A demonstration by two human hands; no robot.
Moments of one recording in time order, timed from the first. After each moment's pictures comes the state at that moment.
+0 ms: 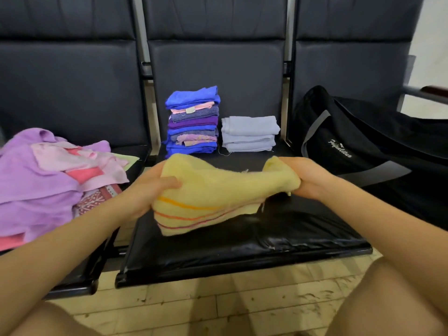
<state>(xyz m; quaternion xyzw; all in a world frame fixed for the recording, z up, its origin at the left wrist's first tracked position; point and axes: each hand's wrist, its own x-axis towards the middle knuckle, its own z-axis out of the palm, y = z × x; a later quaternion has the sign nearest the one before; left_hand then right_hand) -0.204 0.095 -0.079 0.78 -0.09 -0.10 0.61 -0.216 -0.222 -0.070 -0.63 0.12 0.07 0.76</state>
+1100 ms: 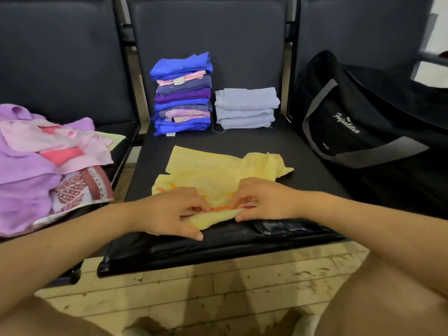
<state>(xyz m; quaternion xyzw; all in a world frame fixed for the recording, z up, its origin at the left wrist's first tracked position) -0.212 0.067 -0.130 0.89 -0.40 -0.17 0.11 -0.234 -0.193 -0.130 -0.93 -0.31 0.09 0.16</state>
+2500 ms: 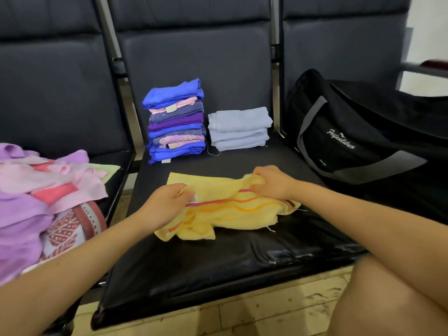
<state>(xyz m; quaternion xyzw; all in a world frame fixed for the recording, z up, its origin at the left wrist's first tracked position) -0.173 0.042 -0.104 0.93 -0.13 -0.06 0.33 -0.140 -0.239 -0.143 -0.97 -0.05 0.05 0.21</state>
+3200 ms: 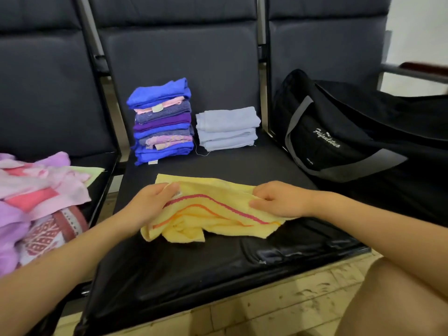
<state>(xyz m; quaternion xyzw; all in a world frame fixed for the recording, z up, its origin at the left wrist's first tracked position) -0.161 0.047 -0.106 0.88 -0.08 -0.12 0.45 -0.210 -0.244 -0.116 -0.96 -0.19 0.07 0.18</state>
